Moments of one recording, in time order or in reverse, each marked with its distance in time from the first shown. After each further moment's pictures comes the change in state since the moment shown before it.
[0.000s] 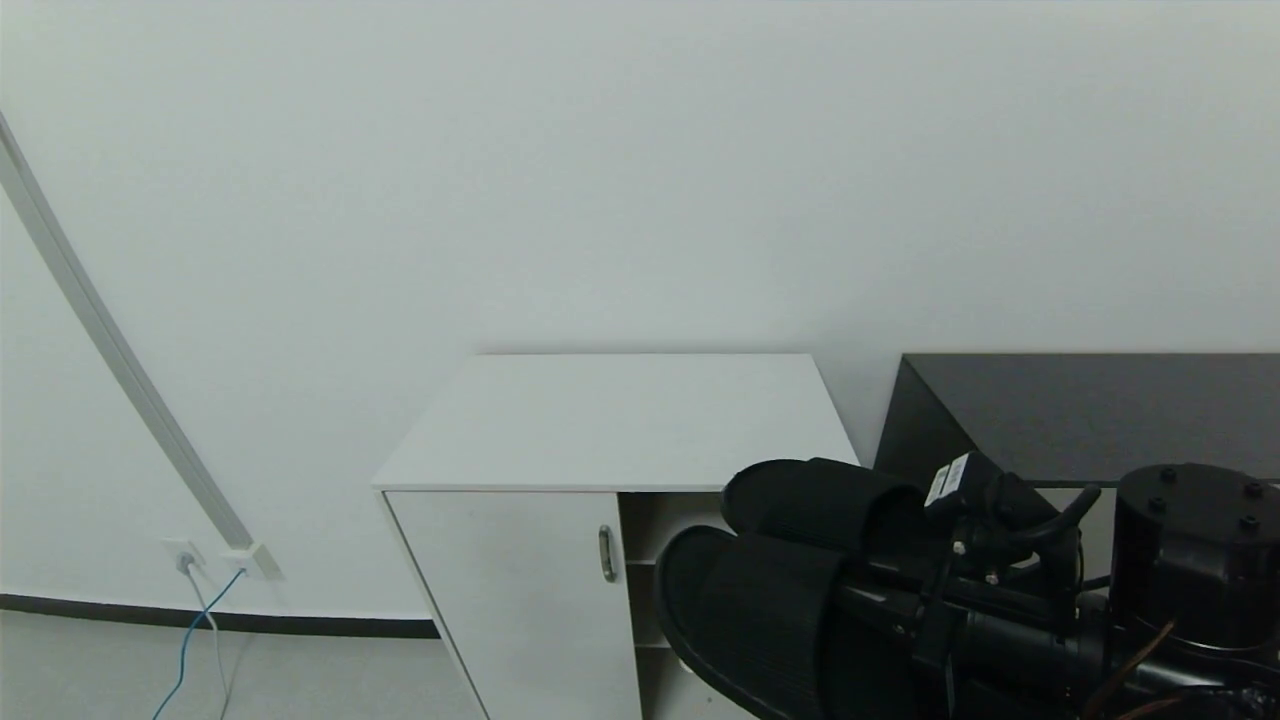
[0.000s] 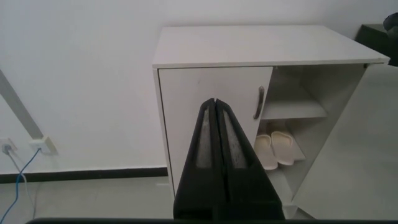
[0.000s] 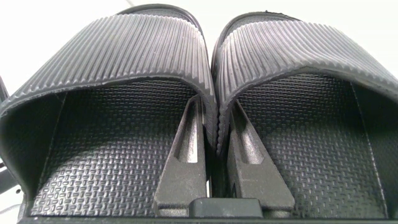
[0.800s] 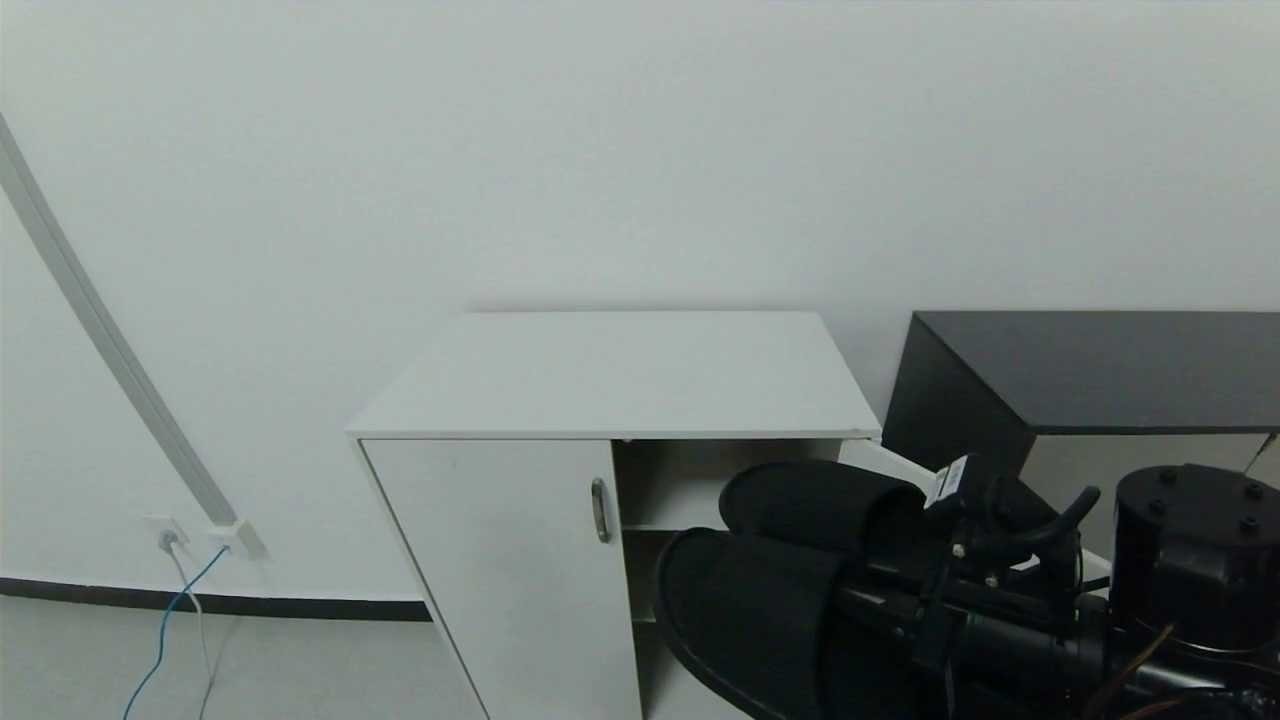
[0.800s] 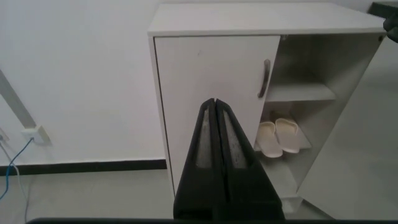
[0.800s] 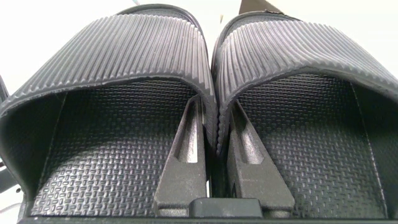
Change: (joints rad) left arm 0.000 0.000 0.000 0.000 0.000 0.001; right arm 0.003 0.000 0.001 0.000 0.000 -0.002
